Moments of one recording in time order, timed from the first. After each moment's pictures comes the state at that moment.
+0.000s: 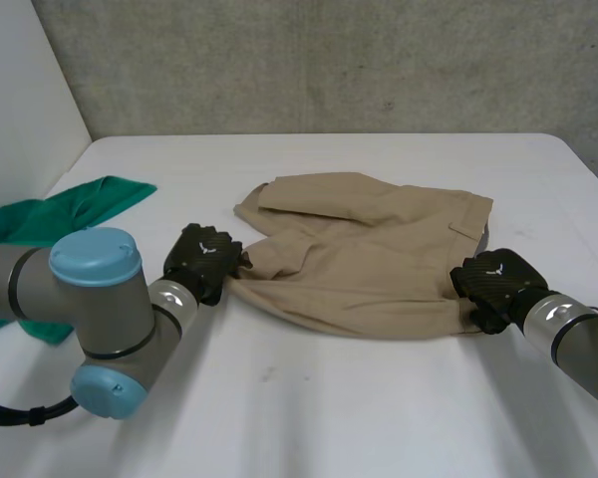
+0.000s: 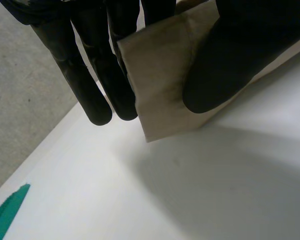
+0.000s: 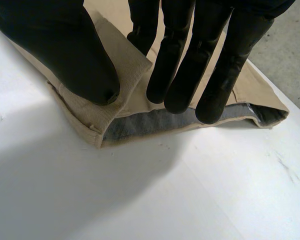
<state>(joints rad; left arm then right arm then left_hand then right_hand) 4.26 -2.19 -1.56 3.50 -1.52 3.67 1.69 -1.14 1.77 -0.15 1.21 2.49 1.13 1.16 1.16 1.16 0.97 0.97 1.17 1.18 1.19 0.99</state>
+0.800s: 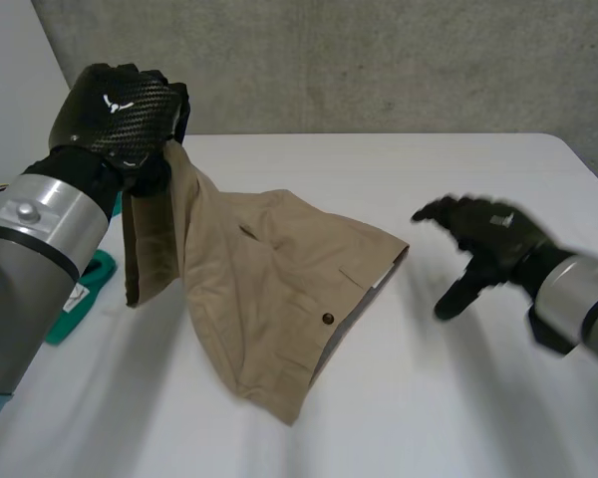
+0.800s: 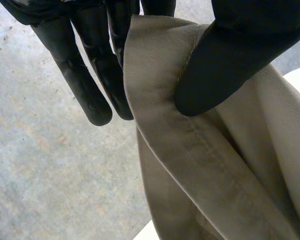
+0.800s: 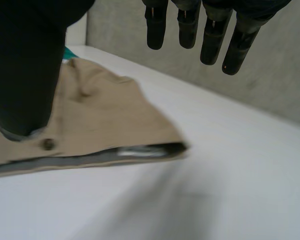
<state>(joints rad) 4.26 -1.56 -1.62 3.34 -1.51 3.53 1.82 -1.45 1.76 0.05 1.21 3.05 1.13 1.19 1.19 1.20 0.99 0.20 0.22 0.21 0.23 0.07</state>
